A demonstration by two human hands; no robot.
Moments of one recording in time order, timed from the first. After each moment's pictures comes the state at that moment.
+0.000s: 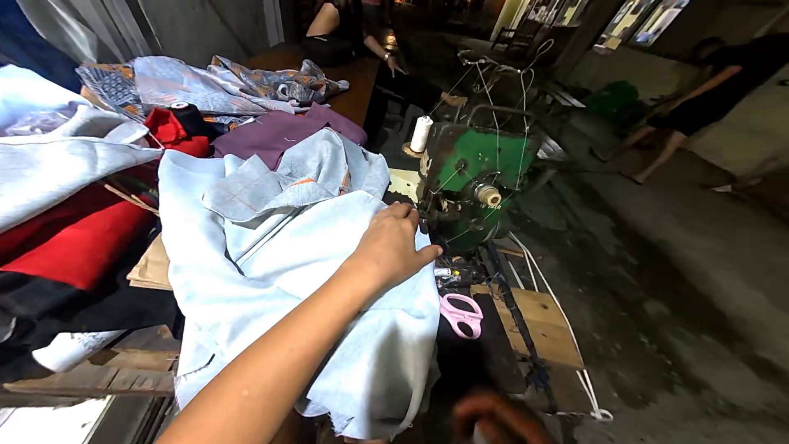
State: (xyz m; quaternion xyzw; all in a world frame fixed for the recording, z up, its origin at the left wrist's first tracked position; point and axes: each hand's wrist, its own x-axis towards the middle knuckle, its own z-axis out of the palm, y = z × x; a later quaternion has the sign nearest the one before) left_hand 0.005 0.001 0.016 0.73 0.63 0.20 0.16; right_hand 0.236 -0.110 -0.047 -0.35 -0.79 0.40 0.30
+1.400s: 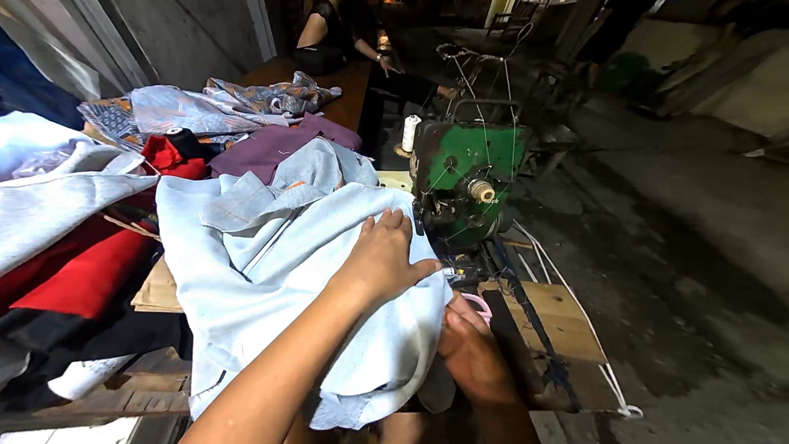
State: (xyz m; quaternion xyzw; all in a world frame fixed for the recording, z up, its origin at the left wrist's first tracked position) left_hand 0.004 -0.003 0.014 0.73 0.64 0.14 0.18; right_hand 0.177 -0.037 -0.095 -0.19 -0.43 0.71 0.52
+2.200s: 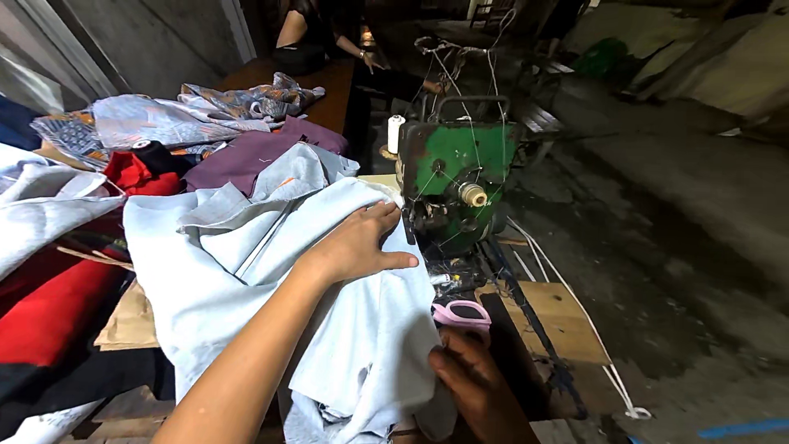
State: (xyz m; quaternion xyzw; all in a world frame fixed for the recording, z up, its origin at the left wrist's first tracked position) left_hand -0.034 0.031 0.013 0.79 0.56 0.16 0.18; right_hand 0.192 -0.044 -0.103 -0.23 -0.63 0.58 0.46
